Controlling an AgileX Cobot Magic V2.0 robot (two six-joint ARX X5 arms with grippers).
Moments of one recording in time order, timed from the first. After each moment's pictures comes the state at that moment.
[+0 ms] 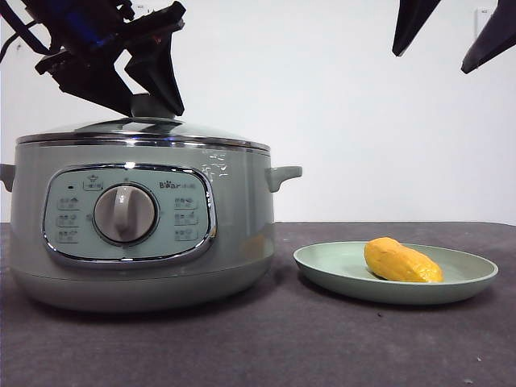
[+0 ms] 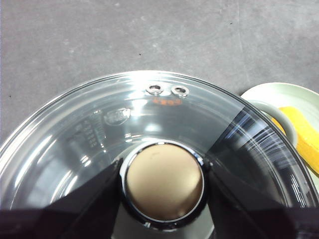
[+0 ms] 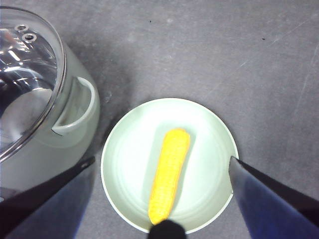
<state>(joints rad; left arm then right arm) -0.51 1.30 0.99 -0.28 -0.02 -0.10 0.44 1.13 1.12 -0.73 0.03 0.09</state>
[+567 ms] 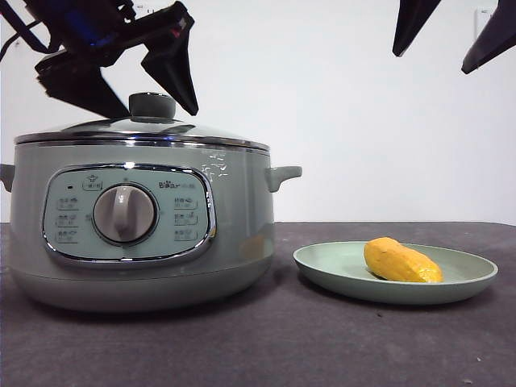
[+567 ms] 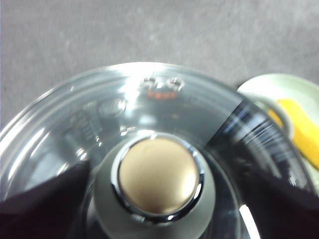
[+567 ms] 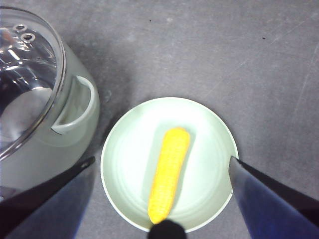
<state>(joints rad) -0.51 1.30 0.99 -0.32 -0.02 -0.10 0.44 1.13 1.12 -0.74 0.03 0.09</state>
